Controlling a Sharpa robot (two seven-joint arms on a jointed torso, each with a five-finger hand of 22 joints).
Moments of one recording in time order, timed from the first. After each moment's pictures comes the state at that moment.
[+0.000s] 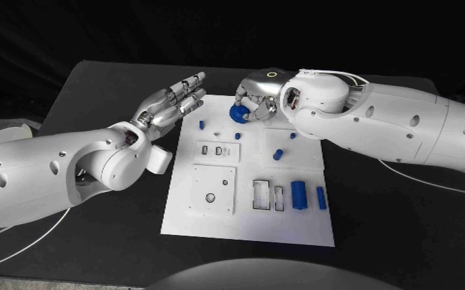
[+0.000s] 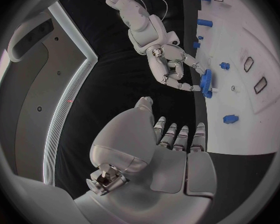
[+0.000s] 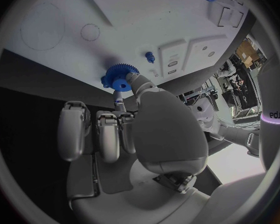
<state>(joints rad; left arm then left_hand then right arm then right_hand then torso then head) 1.28 -1.03 -0.22 1.74 -0.16 -0.28 0.50 1.36 0.26 -0.19 0.27 0.58 0.23 0.00 0.05 0.03 0.03 0.04 0.12 0.02 0.03 0.11 0.01 0.01 0.17 0.06 0.25 0.04 0.02 1.39 -0.54 -0.14 1.42 -1.70 -0.13 -0.18 1.36 -0.12 0.23 0.15 0.39 0.97 0.08 0.17 0.27 1.47 -0.03 1.57 1.31 1.47 -0.09 1.57 1.31 0.06 1.46 0.02 1.33 1.31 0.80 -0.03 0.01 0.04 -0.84</state>
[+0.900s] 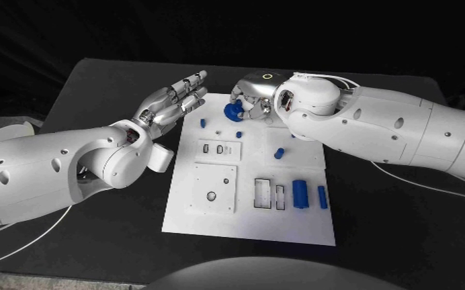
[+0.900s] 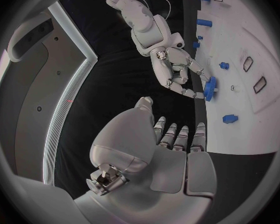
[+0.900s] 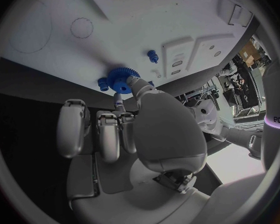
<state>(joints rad) 1.28 -1.03 -0.22 1.74 -0.16 -0.28 0.50 1.36 0.26 -0.19 0.27 0.58 0.23 0.00 0.05 0.03 0.03 0.04 0.12 0.02 0.03 0.11 0.01 0.01 0.17 0.06 0.25 0.04 0.02 1.36 -0.49 -0.14 1.37 -1.70 -0.16 -0.18 1.33 -0.10 0.25 0.14 0.34 0.87 0.06 0.12 0.32 1.47 -0.03 1.57 1.31 1.47 -0.09 1.57 1.31 0.06 1.45 0.03 1.29 1.31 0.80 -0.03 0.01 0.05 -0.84</state>
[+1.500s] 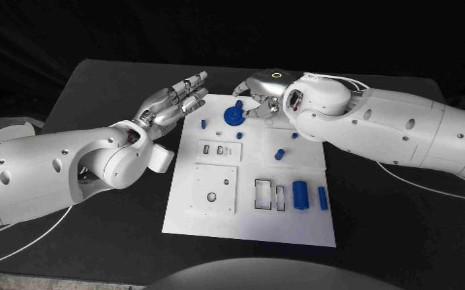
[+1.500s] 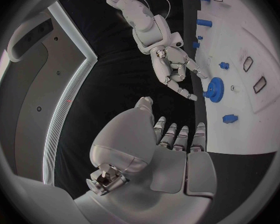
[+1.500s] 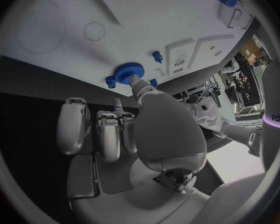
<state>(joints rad) 1.28 -1.03 -0.22 1.74 -0.16 -0.28 0.49 1.36 0.26 -0.19 0.27 0.58 0.23 0.00 0.05 0.03 0.03 0.04 0.12 0.02 0.03 0.11 0.01 0.01 0.17 0.06 0.25 0.04 0.02 1.36 -0.53 -0.14 1.38 -1.68 -0.21 -0.17 1.30 -0.10 0.23 0.14 0.15 0.74 0.04 0.07 0.24 1.47 -0.04 1.57 1.31 1.47 -0.09 1.57 1.31 0.06 1.44 0.02 1.26 1.31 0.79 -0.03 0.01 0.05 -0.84</state>
